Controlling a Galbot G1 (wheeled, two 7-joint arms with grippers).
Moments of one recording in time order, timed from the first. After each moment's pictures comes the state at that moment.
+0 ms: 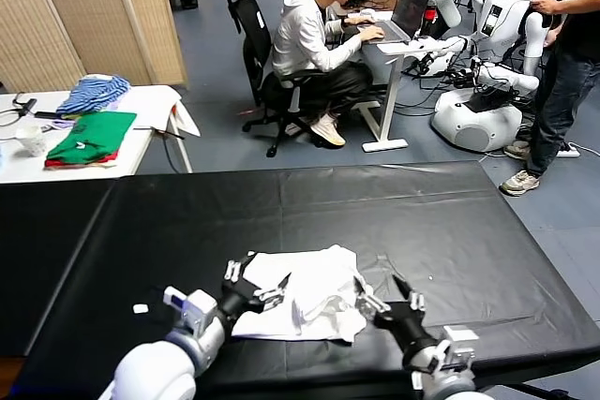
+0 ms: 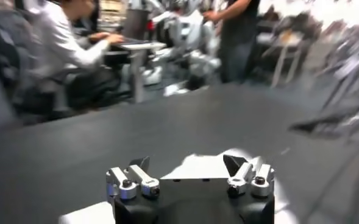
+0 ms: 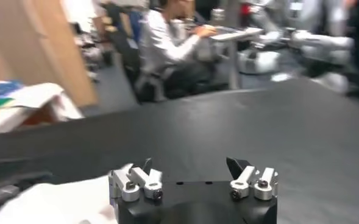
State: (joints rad) left arm 1.45 -1.06 -0.25 -2.27 -0.29 0.59 -0.07; right arm -1.61 1.37 0.31 2.37 0.53 -0.57 0.24
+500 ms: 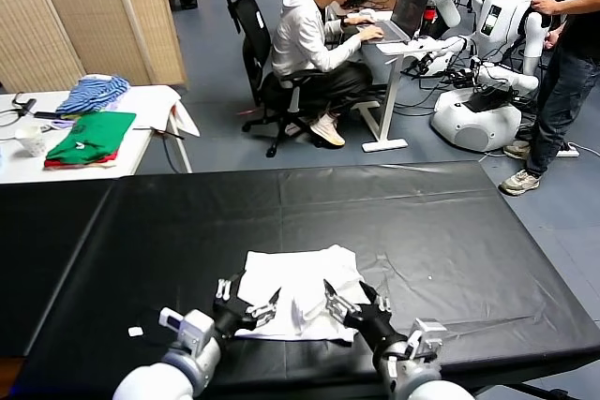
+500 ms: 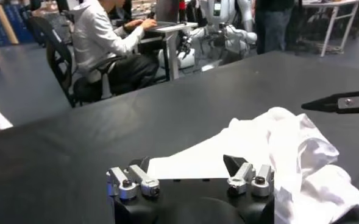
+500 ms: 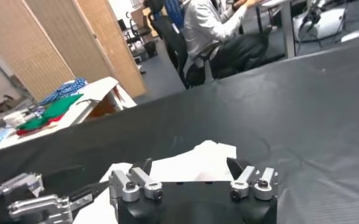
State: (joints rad) left arm 1.52 -1.10 -0.27 -2.27 -0.25 0.58 -0.07; right arm -1.52 1.39 0.27 2.26 0.60 -0.57 0.28
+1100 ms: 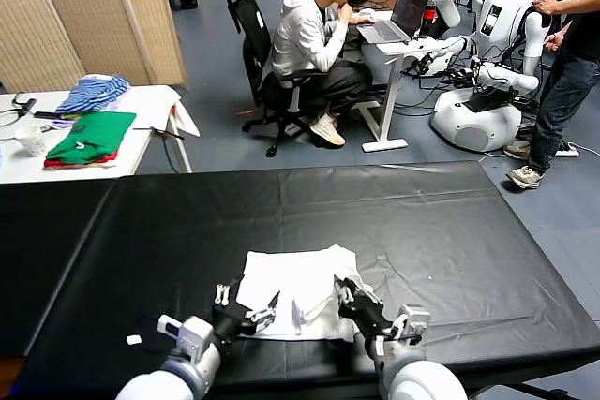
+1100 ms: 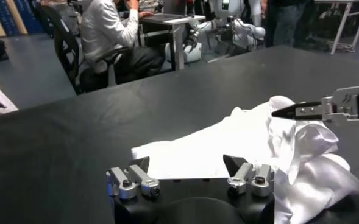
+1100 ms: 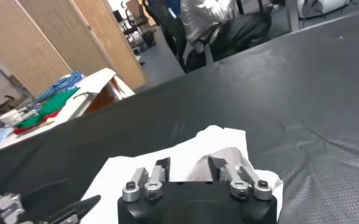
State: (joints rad) left arm 1.54 -1.11 -0.27 -2.28 -0.25 0.57 -0.08; right arm -1.41 1.38 0.30 2.17 0.61 -0.56 0.28
